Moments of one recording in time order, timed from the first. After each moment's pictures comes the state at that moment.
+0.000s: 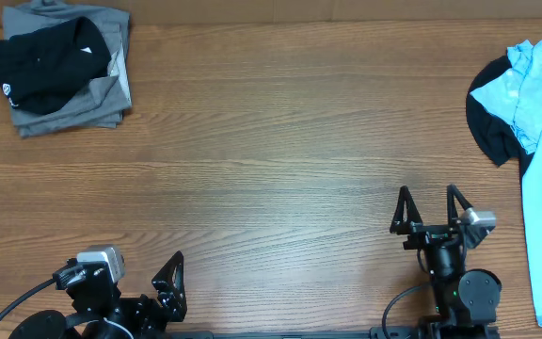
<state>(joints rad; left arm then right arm) 0.36 0.34 1.05 -1.29 0.51 -0.10 0.05 0.01 0.02 0.02 -0.05 0.30</state>
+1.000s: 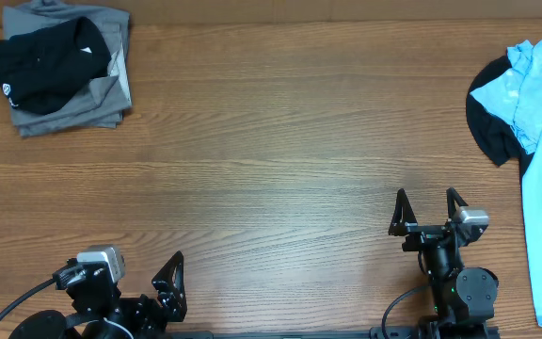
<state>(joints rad) 0.36 0.34 1.05 -1.29 0.51 -0.10 0.05 0.01 0.02 -0.03 -0.03 0.20</state>
